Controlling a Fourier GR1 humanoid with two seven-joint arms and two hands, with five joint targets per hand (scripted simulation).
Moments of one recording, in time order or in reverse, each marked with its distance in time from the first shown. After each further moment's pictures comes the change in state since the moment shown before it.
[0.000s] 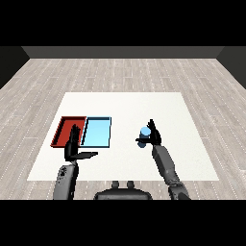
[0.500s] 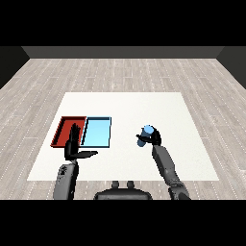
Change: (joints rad) left arm -0.017 -0.002 0.008 0.008 0.012 -0.008 -0.005; right arm 0.002 -0.006 0.016 0.010 0.044 -0.130 0.034
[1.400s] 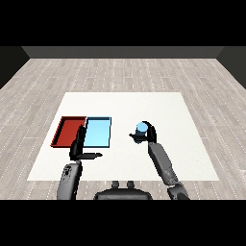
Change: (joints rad) left arm -0.005 -0.014 -0.049 0.056 -0.039 -0.016 -0.031; right arm -0.002 0.018 0.143 -0.167 0.047 -0.106 -0.046
